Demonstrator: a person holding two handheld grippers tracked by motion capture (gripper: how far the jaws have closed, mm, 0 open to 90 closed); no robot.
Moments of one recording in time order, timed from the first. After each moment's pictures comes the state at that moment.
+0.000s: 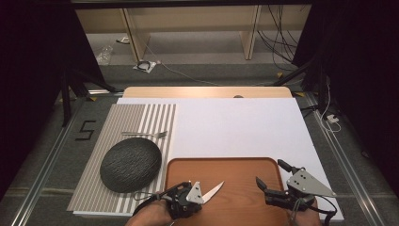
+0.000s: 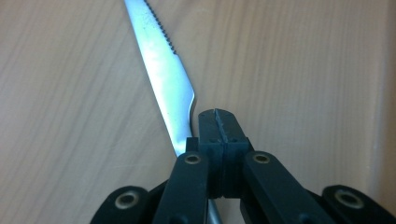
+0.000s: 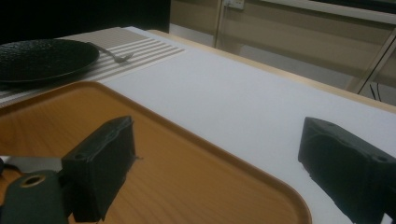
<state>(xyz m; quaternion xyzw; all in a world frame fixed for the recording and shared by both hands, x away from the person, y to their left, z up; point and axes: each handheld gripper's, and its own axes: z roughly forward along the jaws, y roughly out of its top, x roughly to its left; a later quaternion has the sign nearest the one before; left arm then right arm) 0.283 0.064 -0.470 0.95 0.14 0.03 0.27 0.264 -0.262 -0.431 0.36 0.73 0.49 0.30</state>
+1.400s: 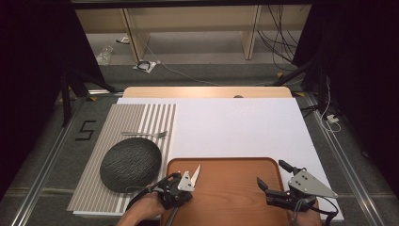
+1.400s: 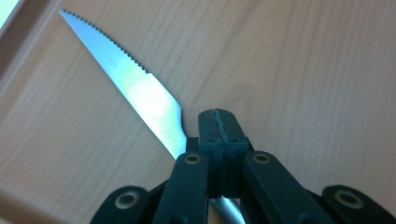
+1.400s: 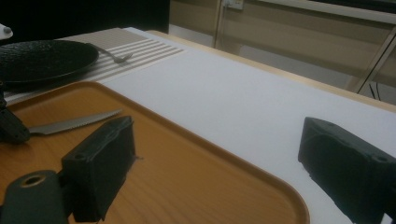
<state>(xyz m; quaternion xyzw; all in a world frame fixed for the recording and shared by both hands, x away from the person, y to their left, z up) 0.303 0.088 -0.469 0.94 0.19 0.06 0.26 0.263 -0.265 -0.432 0.36 0.73 0.50 0.31</state>
